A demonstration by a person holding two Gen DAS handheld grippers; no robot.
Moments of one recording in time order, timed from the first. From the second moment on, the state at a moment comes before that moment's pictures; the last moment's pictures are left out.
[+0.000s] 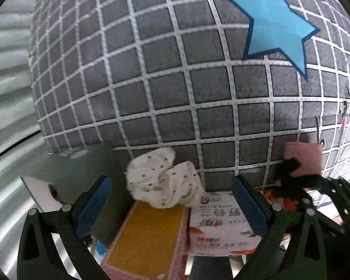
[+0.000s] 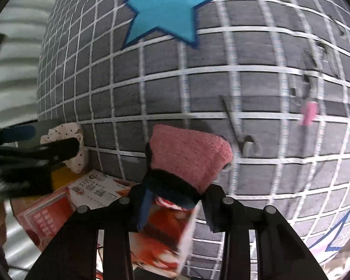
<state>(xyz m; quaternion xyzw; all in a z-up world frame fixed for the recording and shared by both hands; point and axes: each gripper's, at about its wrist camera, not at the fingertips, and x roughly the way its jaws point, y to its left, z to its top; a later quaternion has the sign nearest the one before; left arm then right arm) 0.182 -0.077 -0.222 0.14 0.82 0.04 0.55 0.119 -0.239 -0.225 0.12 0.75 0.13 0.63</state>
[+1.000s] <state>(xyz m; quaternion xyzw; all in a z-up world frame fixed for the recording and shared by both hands) 0.156 -0.147 -0.202 0.18 0.78 -0.01 0.60 0.118 -0.328 -0.194 0.19 0.73 0.11 0.65</state>
